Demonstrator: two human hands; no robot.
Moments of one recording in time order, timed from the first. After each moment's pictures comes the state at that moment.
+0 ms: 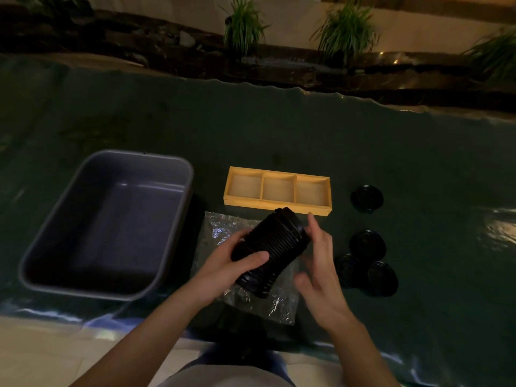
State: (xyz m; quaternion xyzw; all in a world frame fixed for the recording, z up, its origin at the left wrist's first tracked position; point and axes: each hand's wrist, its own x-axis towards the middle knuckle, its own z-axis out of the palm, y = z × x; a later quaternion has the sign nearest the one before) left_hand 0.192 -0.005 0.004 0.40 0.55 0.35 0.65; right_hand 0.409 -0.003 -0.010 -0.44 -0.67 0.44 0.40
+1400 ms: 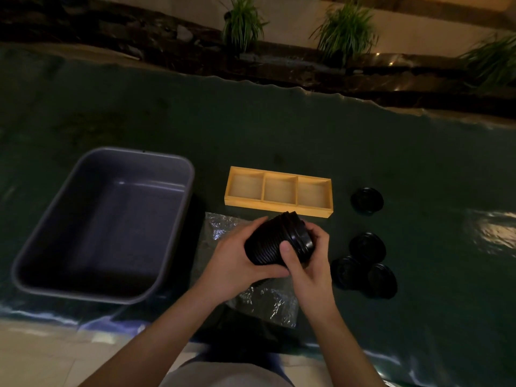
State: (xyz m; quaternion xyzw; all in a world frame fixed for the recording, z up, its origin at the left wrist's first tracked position) left_hand 0.200 0.010 0.016 0.60 0.61 0.32 0.42; right_hand 0.369 0.004 -0.002 -0.54 -0.50 0.49 0.46
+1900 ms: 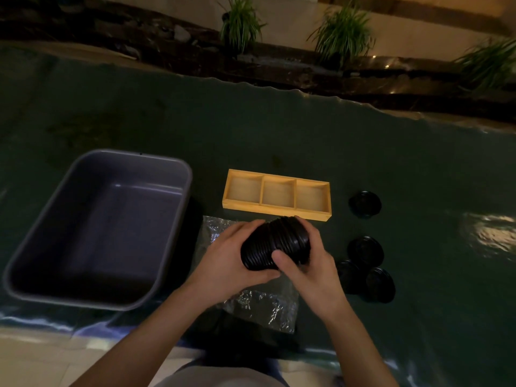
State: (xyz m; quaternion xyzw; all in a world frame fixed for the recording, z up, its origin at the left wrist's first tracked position) left_hand 0.184 0.018 0.017 0.69 0.59 0.26 0.33; right_hand 0.385 0.021 0.013 -0.56 -0.62 0.44 0.34
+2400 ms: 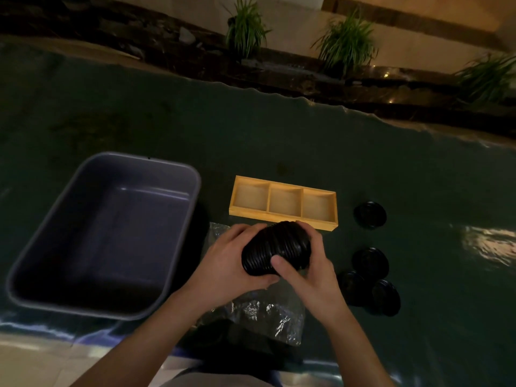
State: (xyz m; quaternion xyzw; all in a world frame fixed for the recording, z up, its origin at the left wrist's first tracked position) left_hand 0.158 0.028 0.009 0.70 0.58 0.27 0.32; right_hand 0.361 0.031 0.017 -0.56 -0.61 0.46 0.32
